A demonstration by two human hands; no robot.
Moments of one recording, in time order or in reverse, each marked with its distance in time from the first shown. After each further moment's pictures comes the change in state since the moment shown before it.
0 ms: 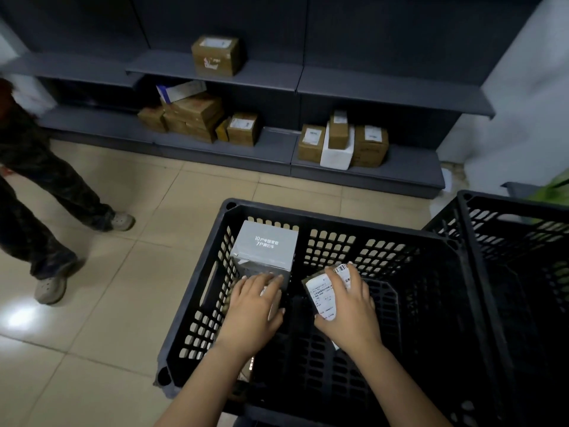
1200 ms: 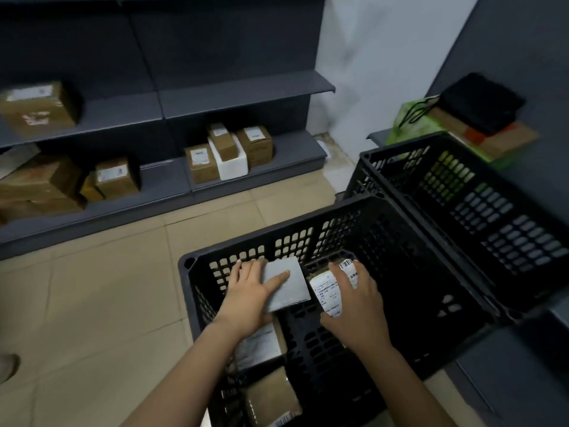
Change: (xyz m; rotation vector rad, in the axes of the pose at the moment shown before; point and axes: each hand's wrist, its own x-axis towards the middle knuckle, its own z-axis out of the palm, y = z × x) left_hand 0.107 -0.053 -0.041 0.204 -0.318 0.654; right_hand -0.036 -0.081 0.002 0.038 0.360 0.526
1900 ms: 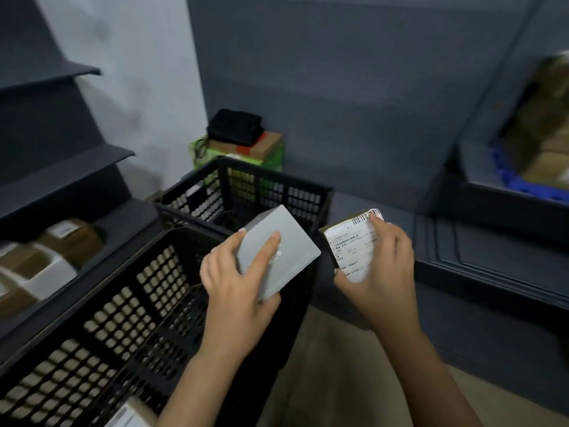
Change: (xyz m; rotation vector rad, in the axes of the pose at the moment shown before) left_hand -0.031 0.290 -0.098 -0.382 0.555 0.597; right_hand -0.201 0.144 -0.195 0.107 0.923 0.474
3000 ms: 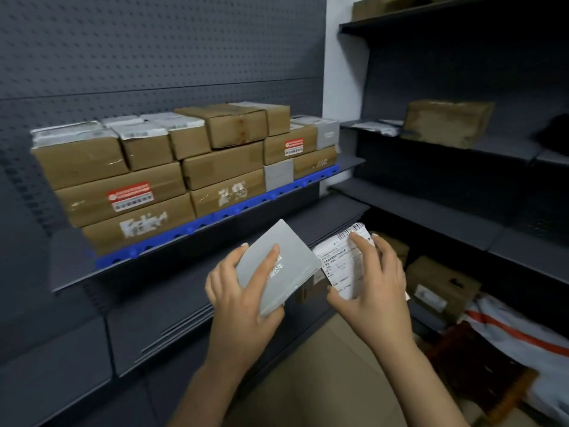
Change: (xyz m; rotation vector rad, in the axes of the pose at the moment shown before) left_hand 0.025 0.557 0.261 -0.688 -0.300 0.858; right_hand -0.097 0.337 -0.432 -0.584 0.651 0.630
